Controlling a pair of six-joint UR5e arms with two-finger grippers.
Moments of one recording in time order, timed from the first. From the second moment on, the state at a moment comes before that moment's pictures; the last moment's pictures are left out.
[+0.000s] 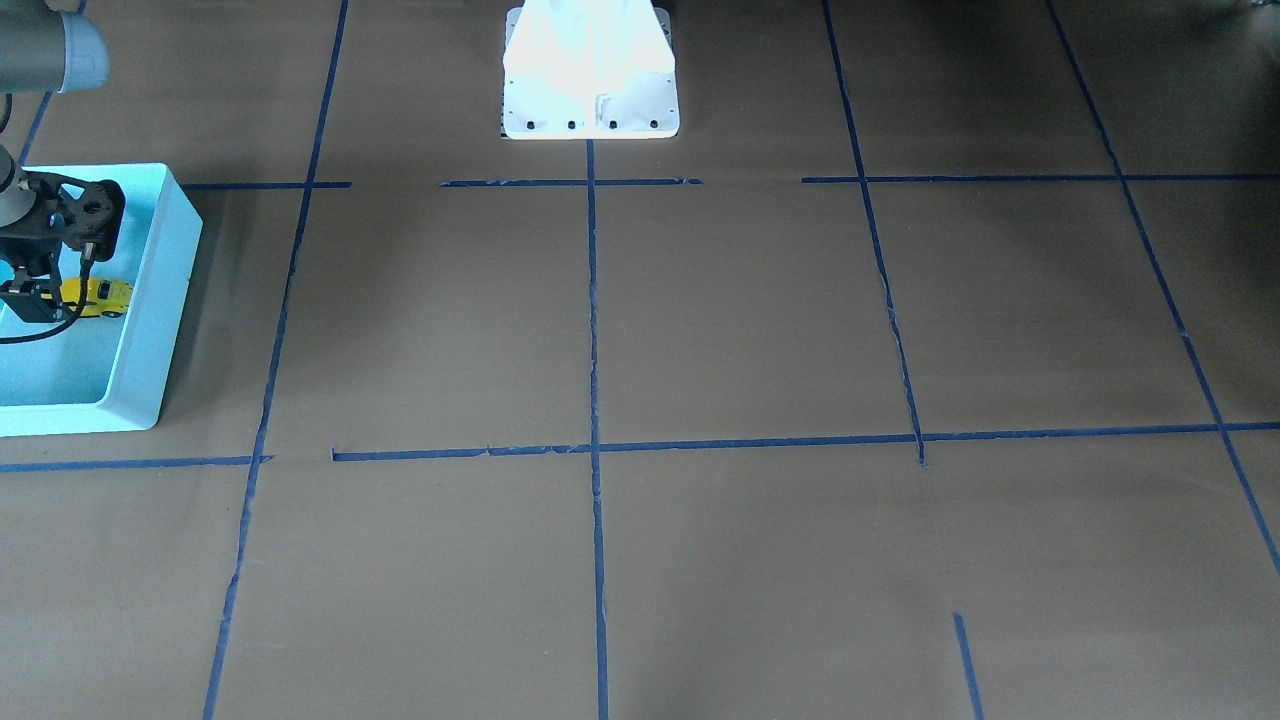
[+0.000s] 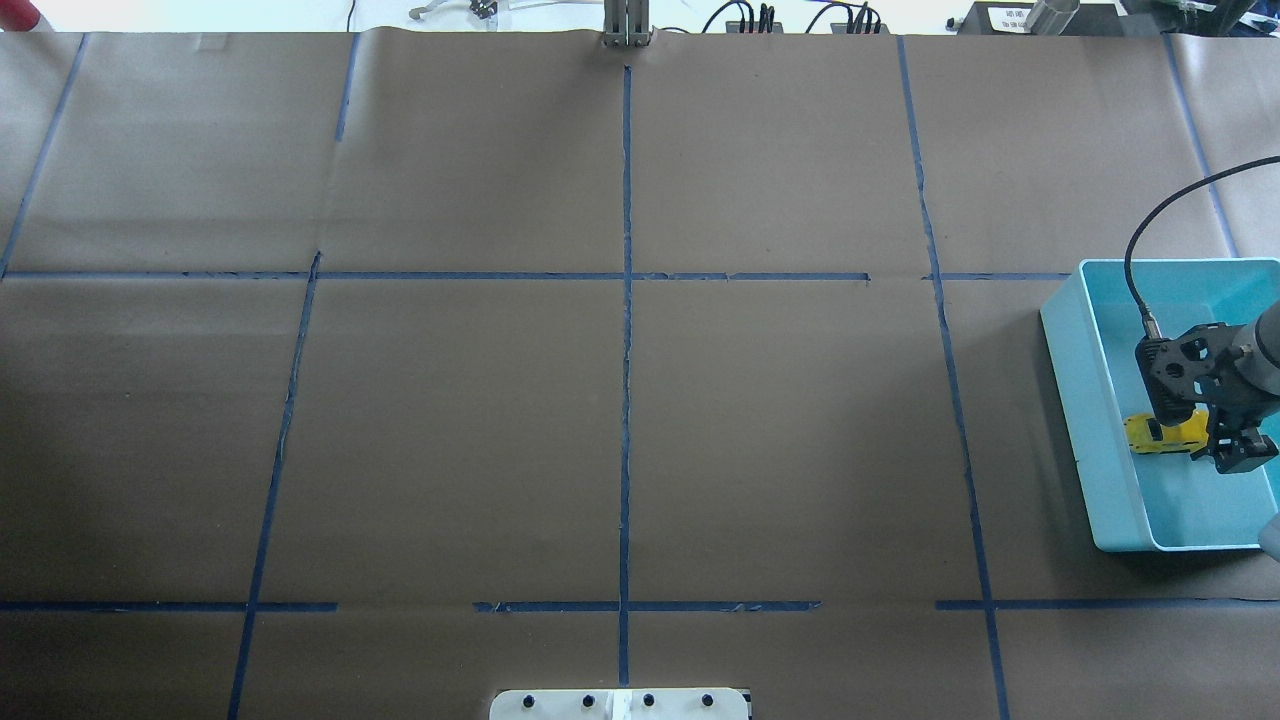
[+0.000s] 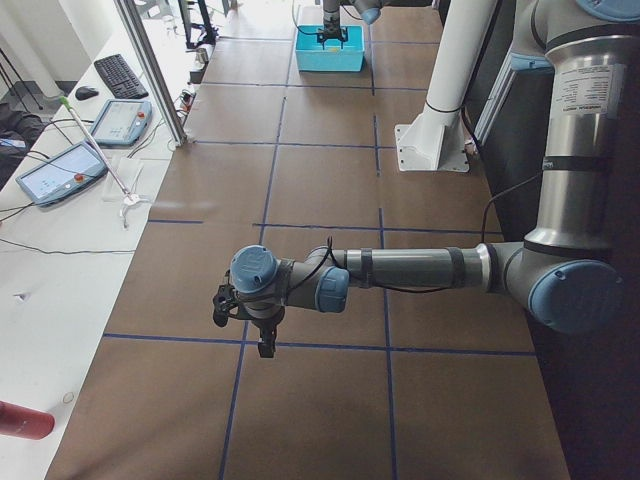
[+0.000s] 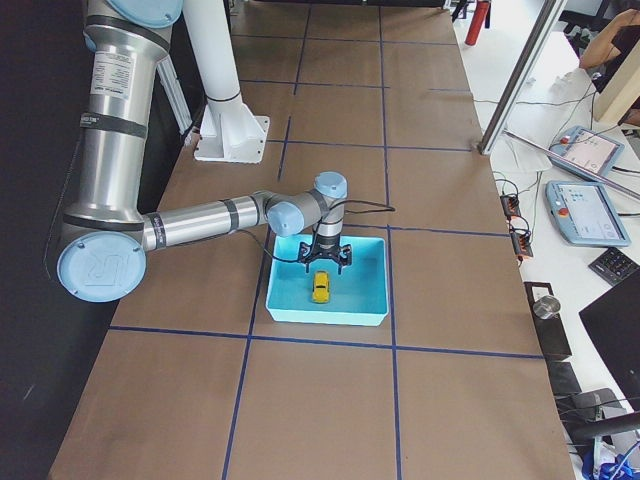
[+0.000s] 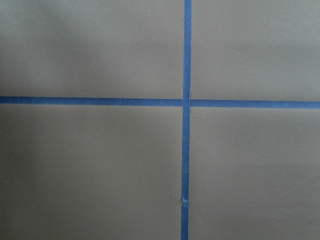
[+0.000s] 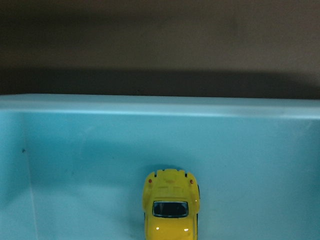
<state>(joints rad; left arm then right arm) -1.51 -1.57 -1.51 -1.72 -2.38 -0.12 0.91 -1.75 1.92 -1.37 2.04 -0.86</state>
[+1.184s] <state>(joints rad) -1.51 -1.57 -1.52 -1.72 -2.38 -0.12 1.52 -1.80 1.98 -1.79 2.32 -0.36</state>
